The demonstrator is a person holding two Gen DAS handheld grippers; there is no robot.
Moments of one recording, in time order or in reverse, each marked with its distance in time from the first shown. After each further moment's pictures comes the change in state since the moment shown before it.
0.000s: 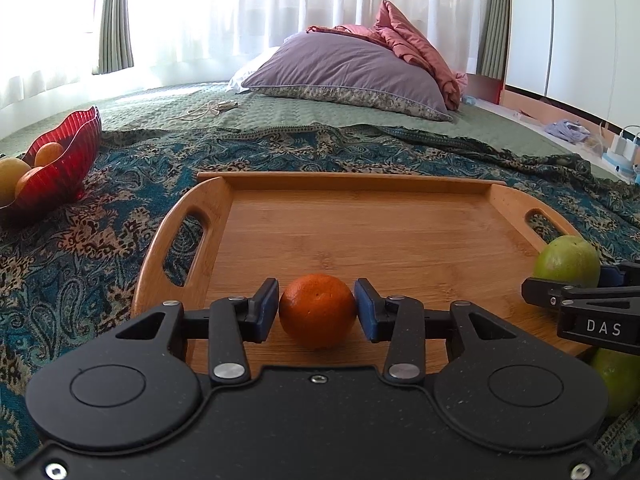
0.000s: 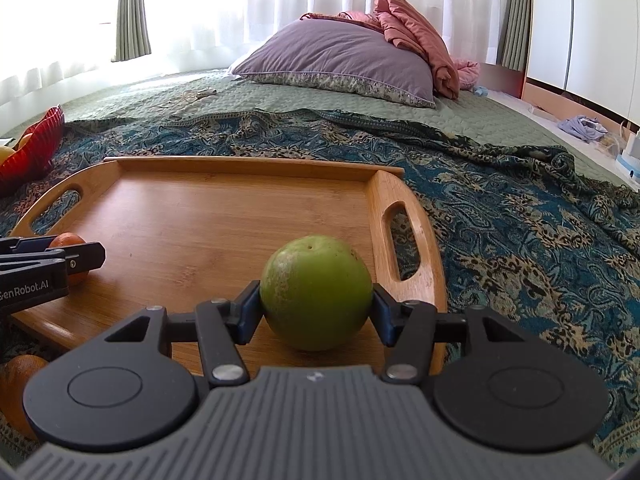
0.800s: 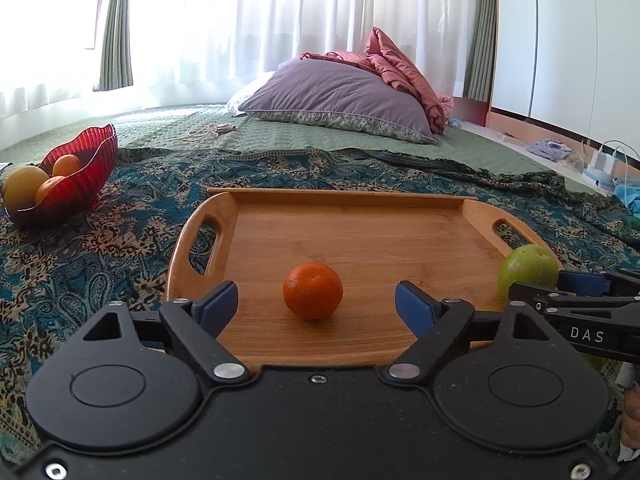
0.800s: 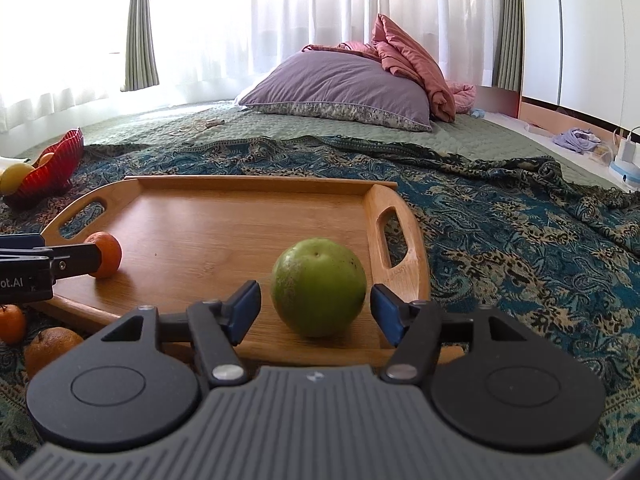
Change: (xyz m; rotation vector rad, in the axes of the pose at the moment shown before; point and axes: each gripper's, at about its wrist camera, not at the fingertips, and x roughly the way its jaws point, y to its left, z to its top) left arm -0.062 0.000 -0.018 0.002 -0.083 -0.035; right arm -0.039 -0.004 -0.026 0.019 -0.115 0.024
